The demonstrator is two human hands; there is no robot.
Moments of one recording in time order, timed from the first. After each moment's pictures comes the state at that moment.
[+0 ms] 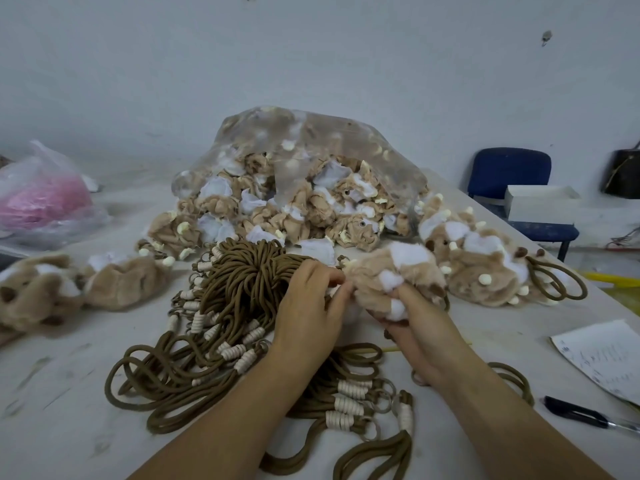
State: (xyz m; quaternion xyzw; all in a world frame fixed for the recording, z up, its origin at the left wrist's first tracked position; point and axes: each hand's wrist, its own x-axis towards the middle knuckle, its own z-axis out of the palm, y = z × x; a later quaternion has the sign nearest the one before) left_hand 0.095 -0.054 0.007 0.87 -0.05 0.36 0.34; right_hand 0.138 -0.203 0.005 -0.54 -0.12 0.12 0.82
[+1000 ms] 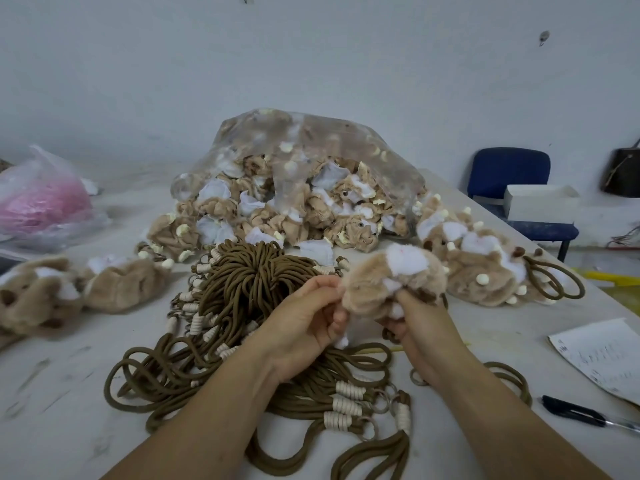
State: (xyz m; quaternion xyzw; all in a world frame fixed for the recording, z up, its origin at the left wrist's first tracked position) left_hand 0.092 -0.041 0.016 0.44 0.01 -0.08 0.89; right_hand 0.138 -0.204 0.006 -0.56 -0.09 0.06 0.82
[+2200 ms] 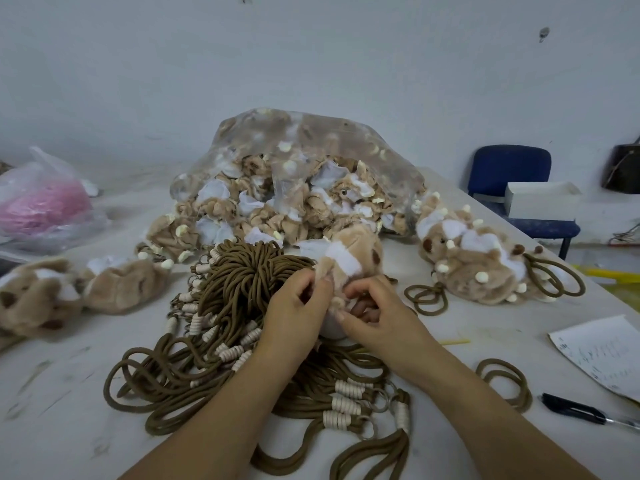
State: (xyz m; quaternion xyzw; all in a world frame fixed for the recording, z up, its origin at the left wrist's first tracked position) left_hand 0.093 -0.043 0.003 0.78 0.03 0.24 0.57; right_hand 0.125 -0.192 0.003 -0.77 -0.32 -0.02 0.55
